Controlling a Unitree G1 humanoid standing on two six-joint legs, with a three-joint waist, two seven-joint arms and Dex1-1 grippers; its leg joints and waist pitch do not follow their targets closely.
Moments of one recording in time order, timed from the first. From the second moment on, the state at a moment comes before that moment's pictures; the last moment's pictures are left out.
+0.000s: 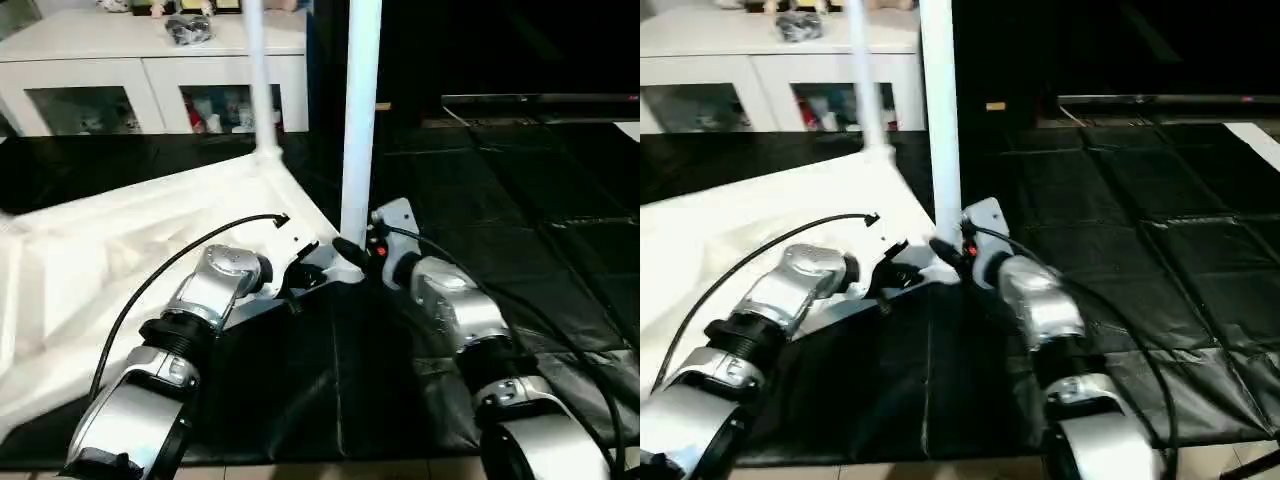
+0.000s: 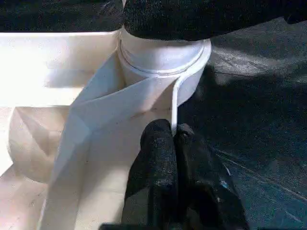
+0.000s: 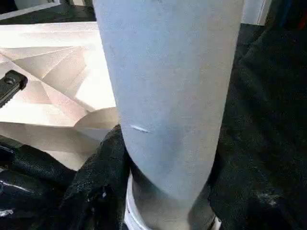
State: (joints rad) left arm -0.73 0.20 -0.23 0.74 0.09 0.30 -0.87; right arm -0.65 -0.04 0.01 0.72 0.05 0.17 0.55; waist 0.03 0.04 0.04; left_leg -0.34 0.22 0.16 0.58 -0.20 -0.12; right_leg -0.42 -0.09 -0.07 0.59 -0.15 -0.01
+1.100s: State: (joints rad) left arm -0.64 0.39 -0.34 0.63 0.04 -0.01 -1.40; right arm -0.61 -0.33 0.15 0.72 0.18 0.11 1.48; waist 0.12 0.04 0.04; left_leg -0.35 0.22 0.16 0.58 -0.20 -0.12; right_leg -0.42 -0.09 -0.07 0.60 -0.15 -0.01
